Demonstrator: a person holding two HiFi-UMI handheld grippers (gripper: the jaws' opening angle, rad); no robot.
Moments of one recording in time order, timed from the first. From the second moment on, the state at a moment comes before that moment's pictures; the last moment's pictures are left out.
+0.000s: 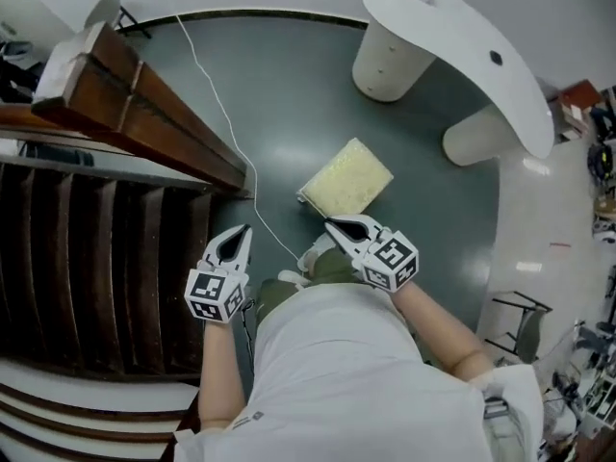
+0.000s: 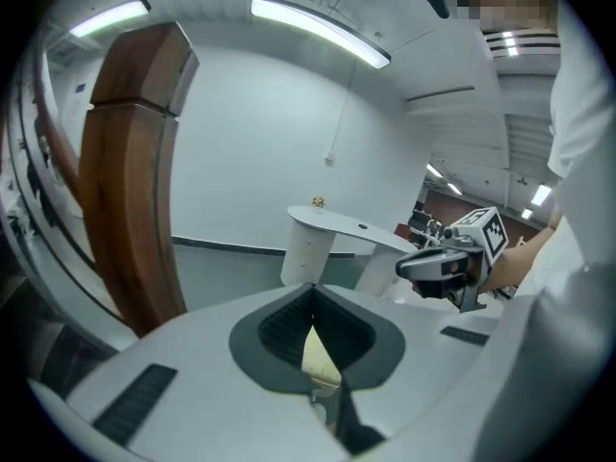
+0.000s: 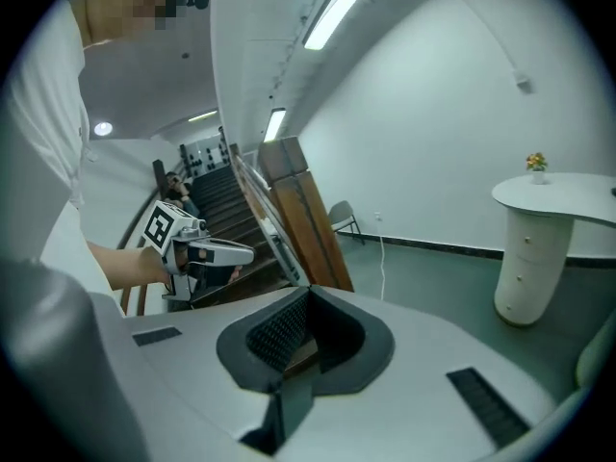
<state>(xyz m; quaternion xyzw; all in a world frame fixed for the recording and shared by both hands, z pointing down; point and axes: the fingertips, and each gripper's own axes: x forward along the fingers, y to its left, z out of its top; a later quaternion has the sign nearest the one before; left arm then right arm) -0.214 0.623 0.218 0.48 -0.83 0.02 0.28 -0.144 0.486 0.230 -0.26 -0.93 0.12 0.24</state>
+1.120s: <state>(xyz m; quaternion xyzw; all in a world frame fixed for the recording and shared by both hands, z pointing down) -0.244 0.396 0.361 0.70 -0.56 0.21 0.39 -0.055 0.341 0.364 0.13 -0.90 0.31 0.28</state>
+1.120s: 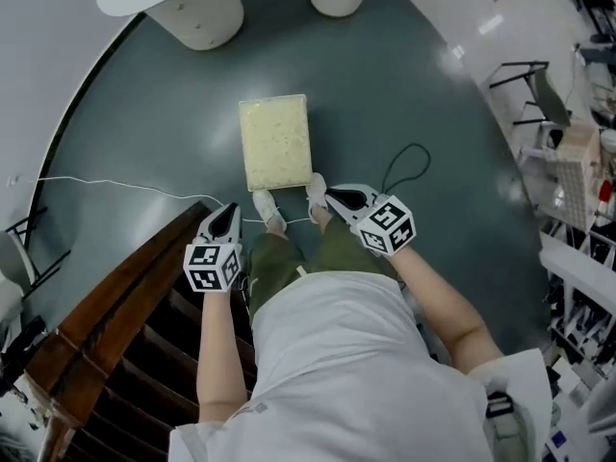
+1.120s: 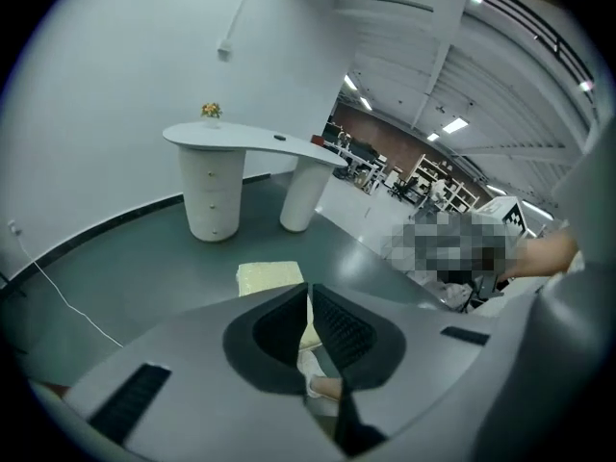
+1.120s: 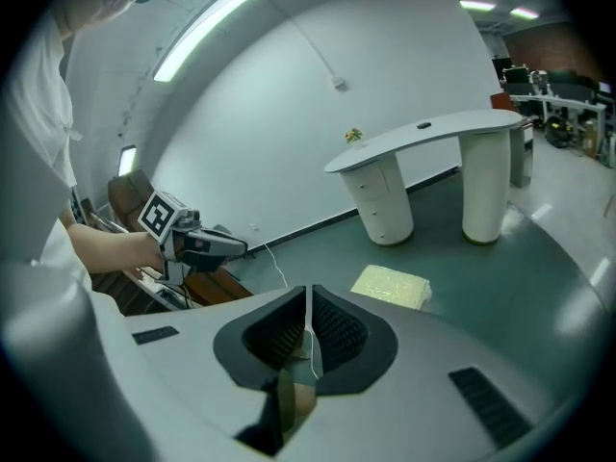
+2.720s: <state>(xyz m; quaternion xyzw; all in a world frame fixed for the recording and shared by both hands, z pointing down) -0.263 0.429 0.790 0.69 -0.33 0.45 0.46 -0.066 0.394 0.798 0.12 -0.78 0.29 0.55</state>
